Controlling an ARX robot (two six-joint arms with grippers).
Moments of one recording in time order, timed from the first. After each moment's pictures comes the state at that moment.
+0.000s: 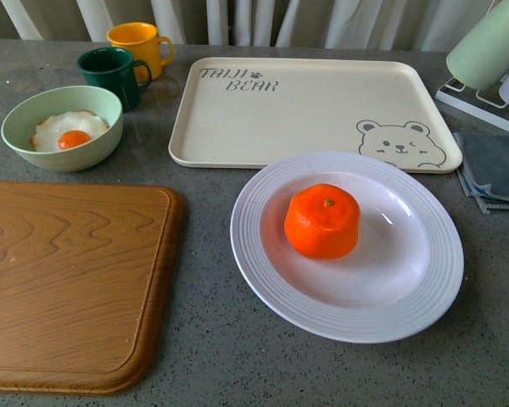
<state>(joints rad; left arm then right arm) 0.00 0.02 0.02 0.00 0.00 -0.01 0.24 0.95 0.12 0.24 -0.04 0.48</state>
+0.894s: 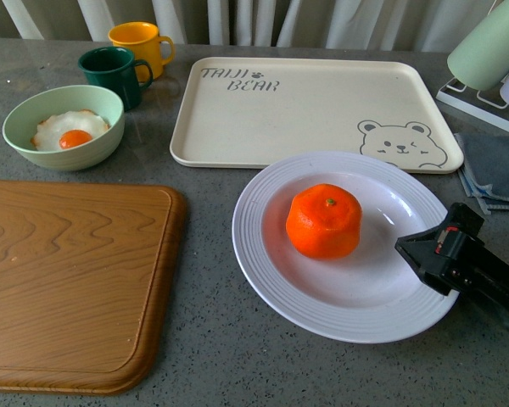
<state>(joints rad) 0.00 0.02 0.02 0.00 0.00 -0.01 0.22 1.88 0.35 0.90 -0.09 0.67</state>
